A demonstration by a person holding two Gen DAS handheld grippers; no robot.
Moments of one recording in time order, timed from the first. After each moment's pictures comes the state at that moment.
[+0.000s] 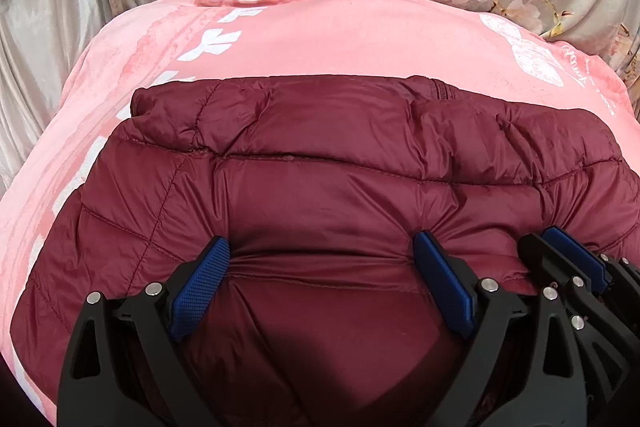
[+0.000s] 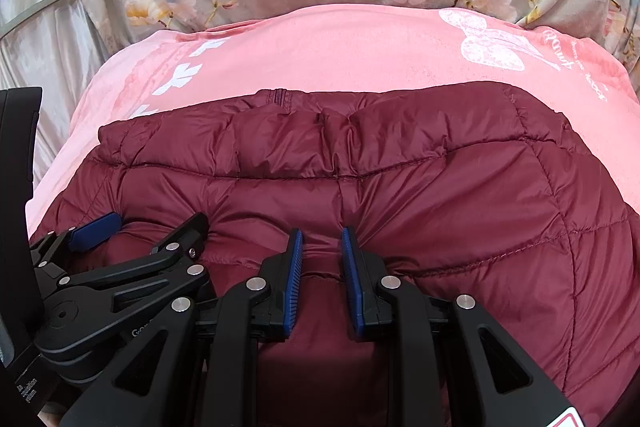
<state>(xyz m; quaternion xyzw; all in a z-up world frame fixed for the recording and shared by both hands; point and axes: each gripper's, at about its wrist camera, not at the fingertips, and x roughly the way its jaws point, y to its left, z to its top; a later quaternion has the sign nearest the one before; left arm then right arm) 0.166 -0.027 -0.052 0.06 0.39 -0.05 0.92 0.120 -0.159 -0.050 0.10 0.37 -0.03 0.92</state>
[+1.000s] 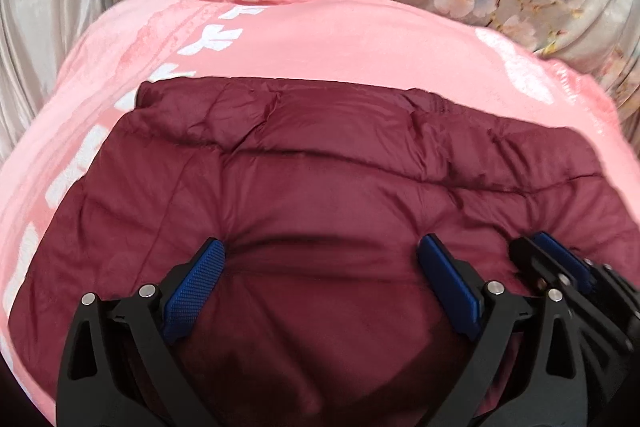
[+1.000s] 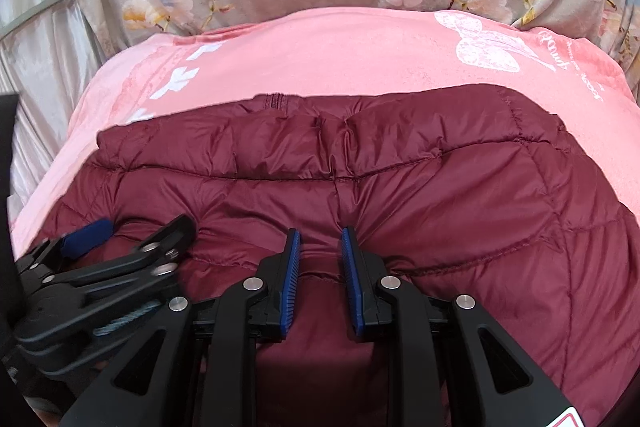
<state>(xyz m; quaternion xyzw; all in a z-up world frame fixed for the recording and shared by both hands) 0.156 -0.004 -0.041 0.00 0.39 -0.08 0.92 0.112 -0.162 -0.046 0.10 0.37 -0.03 0.92</state>
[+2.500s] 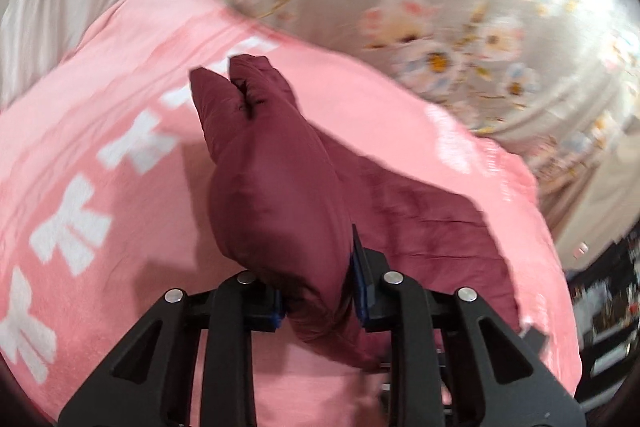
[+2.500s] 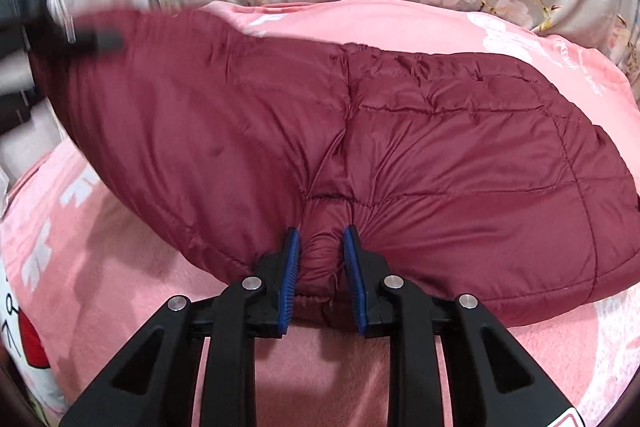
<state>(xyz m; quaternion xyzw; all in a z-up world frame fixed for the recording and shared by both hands) 0.057 0.070 0.060 -0.13 0.35 -0.17 0.91 0.010 -0.091 -0.052 0.06 0.38 0.02 0.92</state>
